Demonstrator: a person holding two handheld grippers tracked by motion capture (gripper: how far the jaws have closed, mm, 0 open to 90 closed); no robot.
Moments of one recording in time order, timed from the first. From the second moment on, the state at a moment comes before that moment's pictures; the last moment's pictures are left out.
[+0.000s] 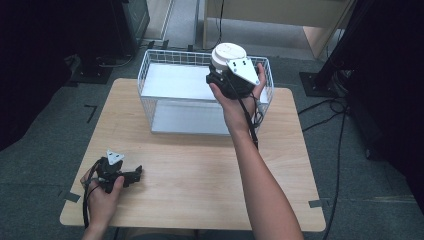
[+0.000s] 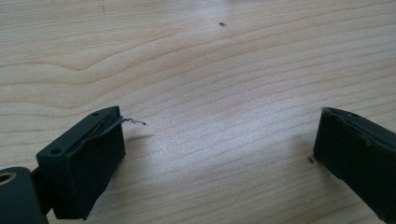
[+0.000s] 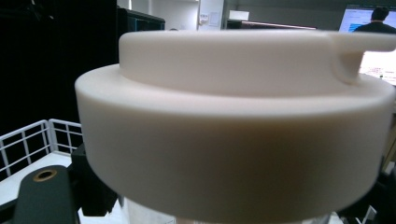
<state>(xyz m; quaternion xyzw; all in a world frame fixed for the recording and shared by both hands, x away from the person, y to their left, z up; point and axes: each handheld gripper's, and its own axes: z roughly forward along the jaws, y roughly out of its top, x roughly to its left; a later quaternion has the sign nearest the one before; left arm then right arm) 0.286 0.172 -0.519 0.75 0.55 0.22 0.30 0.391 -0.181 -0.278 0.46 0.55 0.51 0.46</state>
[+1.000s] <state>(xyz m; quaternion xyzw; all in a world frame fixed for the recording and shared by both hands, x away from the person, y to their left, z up) 0.286 0.172 -0.519 0.75 0.55 0.22 0.30 0.465 -0.148 -0.270 0.48 0.56 0.51 0.44</state>
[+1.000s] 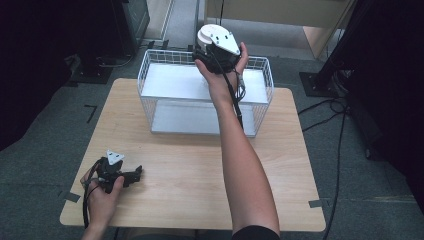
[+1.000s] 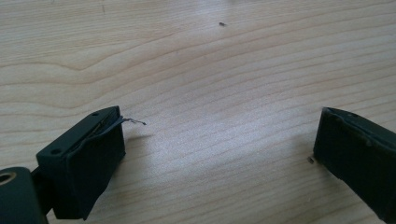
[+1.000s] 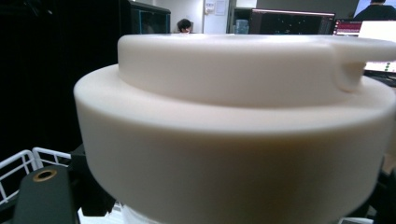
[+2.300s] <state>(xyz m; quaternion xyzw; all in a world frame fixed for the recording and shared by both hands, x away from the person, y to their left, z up) 0.286 0.172 -0.519 0.75 0.55 0.23 0.30 0.422 -0.180 -0.296 0.47 0.59 0.53 0.39</state>
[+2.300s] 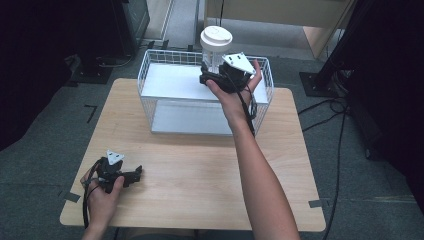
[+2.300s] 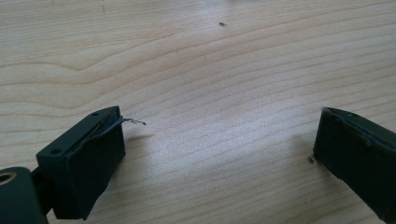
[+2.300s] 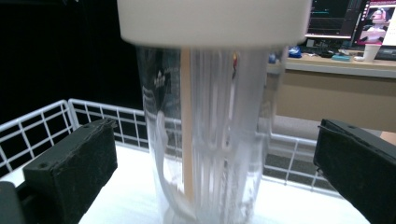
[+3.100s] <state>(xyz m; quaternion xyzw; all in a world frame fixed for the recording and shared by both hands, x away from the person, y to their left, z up) 0.286 0.172 -0.519 0.75 0.55 0.23 0.30 0.371 -0.225 -0.346 0.46 0.61 0.51 0.40</state>
